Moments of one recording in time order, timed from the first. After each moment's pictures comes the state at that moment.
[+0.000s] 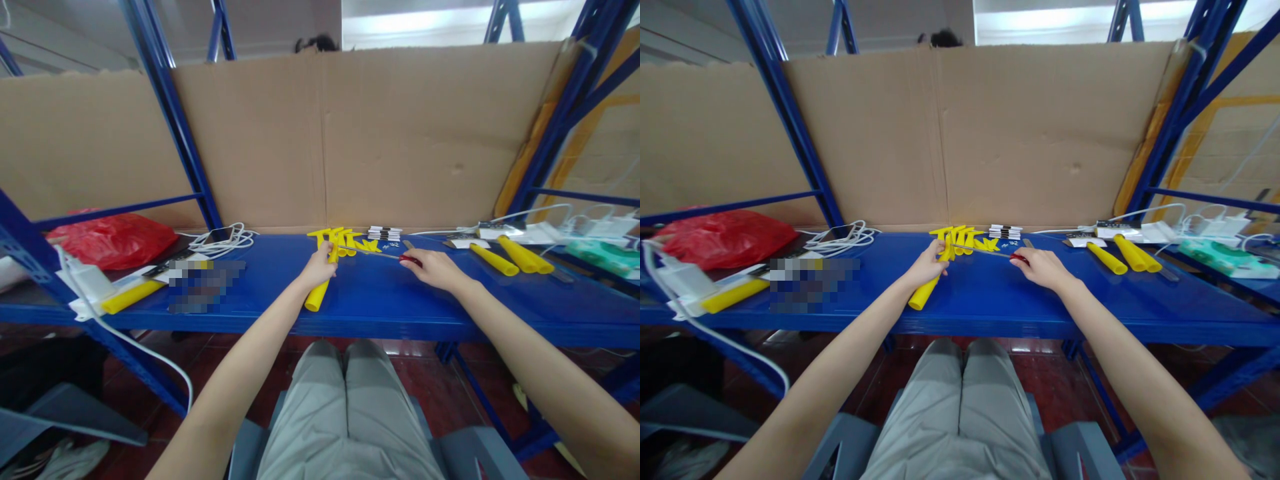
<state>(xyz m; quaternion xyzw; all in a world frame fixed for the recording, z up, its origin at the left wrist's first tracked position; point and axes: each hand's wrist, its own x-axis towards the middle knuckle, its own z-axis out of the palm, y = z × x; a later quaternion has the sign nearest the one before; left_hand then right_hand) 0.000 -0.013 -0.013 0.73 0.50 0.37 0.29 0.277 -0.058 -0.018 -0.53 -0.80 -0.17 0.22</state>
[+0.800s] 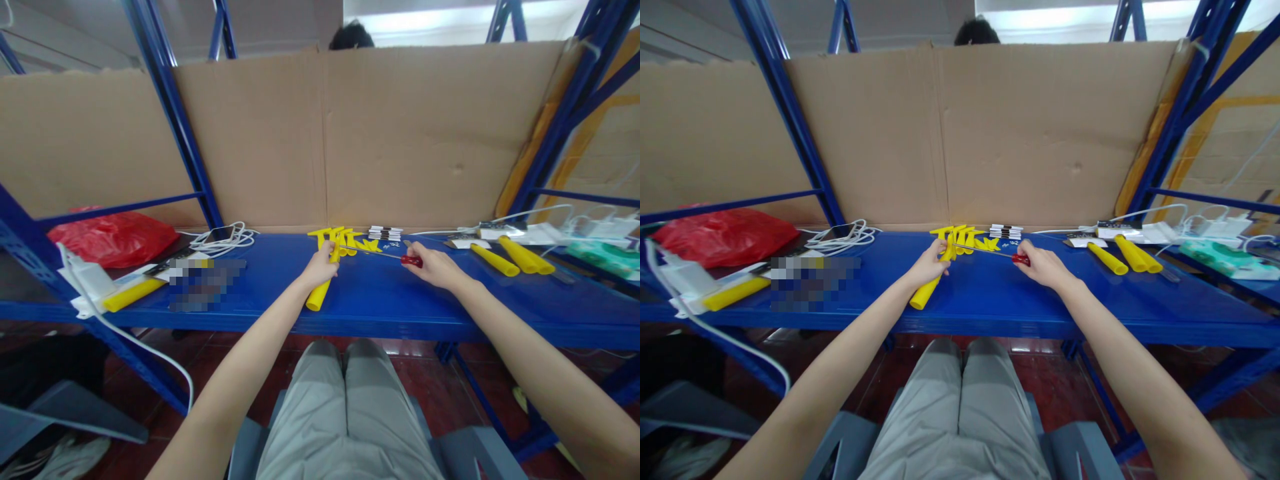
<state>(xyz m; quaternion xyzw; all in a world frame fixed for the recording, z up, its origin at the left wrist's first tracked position) 0.001 -0.010 -0.016 0.73 0.49 0.37 0.30 0.284 -0.051 -0.022 -0.54 -0.79 -0.17 0.25</state>
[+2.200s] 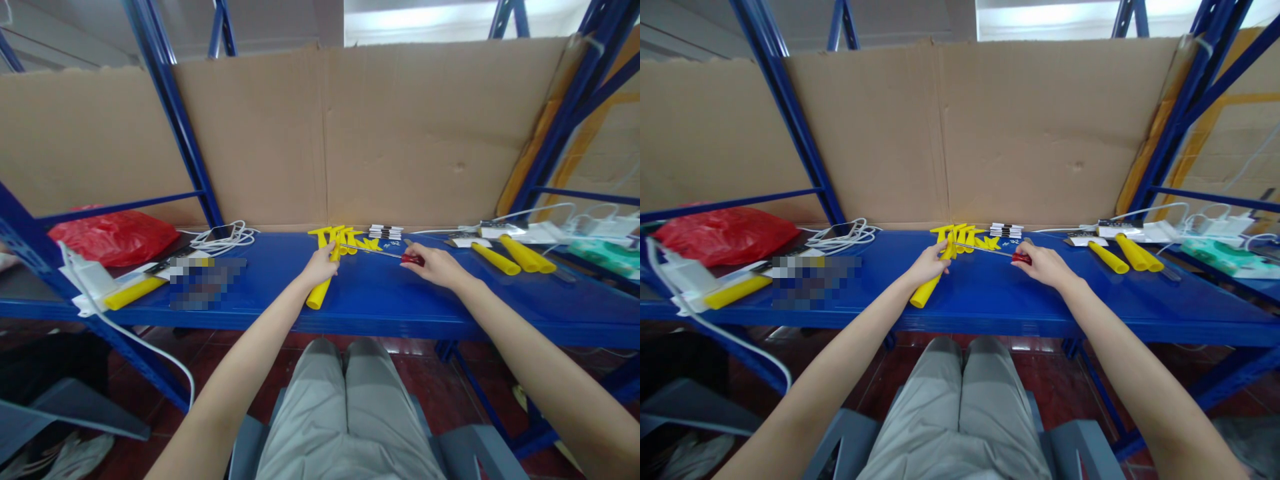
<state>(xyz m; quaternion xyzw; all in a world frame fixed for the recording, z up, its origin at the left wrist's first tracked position) 0.004 -0.022 -0.004 0.72 0.53 0.34 0.27 0.284 -0.054 -0.021 -0.53 -0.80 -0.15 0.25</state>
